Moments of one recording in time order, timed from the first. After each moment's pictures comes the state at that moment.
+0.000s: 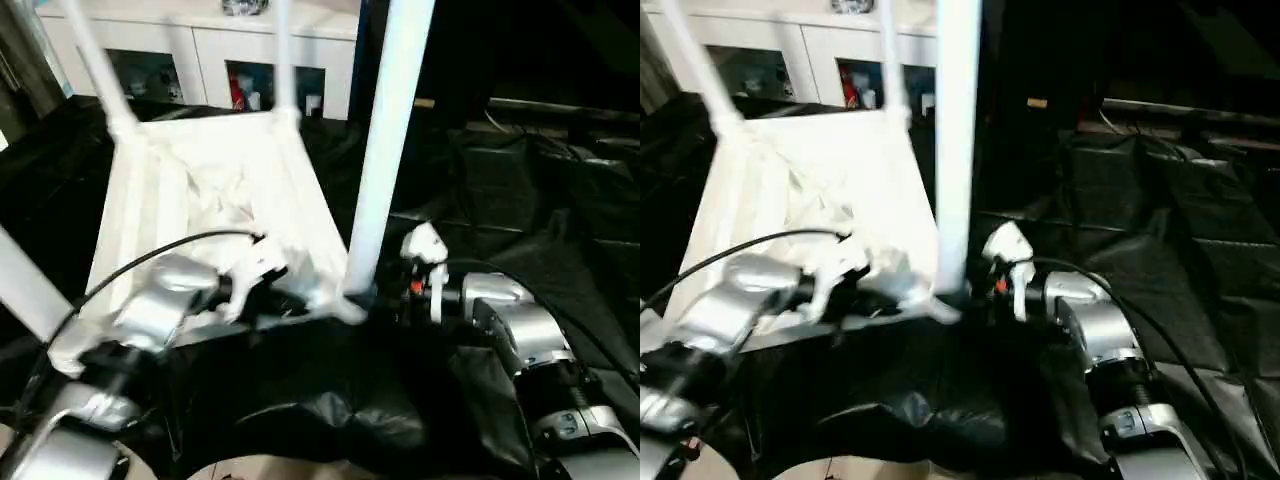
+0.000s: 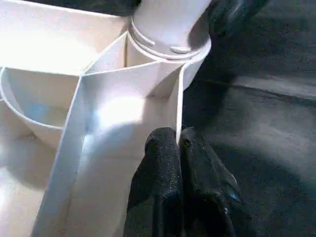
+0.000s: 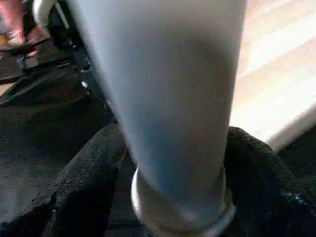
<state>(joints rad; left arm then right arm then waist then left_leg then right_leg) -0.51 0.43 -0.28 0.38 -0.04 0.34 -1.28 -0.48 -0.28 0.16 0.47 0.15 0.24 1.19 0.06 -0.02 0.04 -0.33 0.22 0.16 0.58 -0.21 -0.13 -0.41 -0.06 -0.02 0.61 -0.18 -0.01</state>
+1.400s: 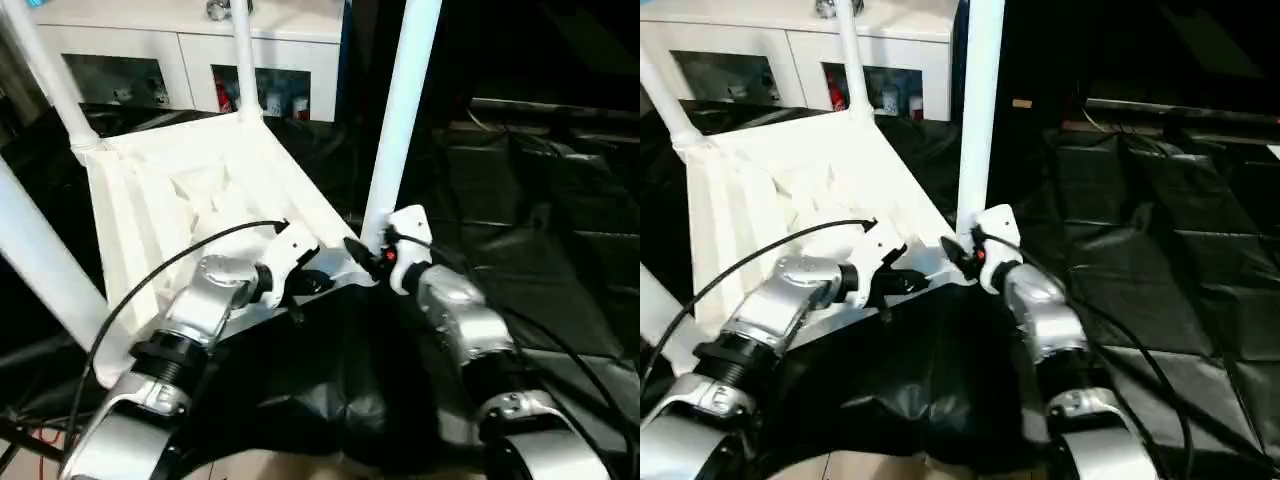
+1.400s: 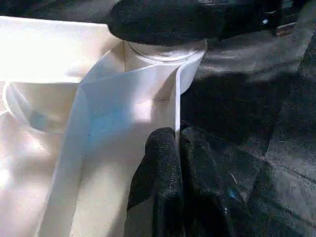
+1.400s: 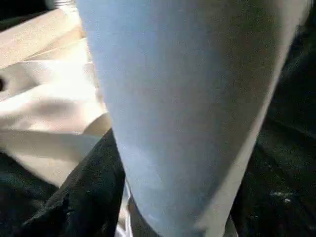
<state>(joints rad) -0.60 0.25 -0.24 0.49 0.03 0.38 -0.95 -0.56 -0.08 0.00 0.68 0.08 0.09 0.65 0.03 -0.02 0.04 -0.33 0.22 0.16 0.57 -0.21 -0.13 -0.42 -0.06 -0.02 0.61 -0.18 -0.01</state>
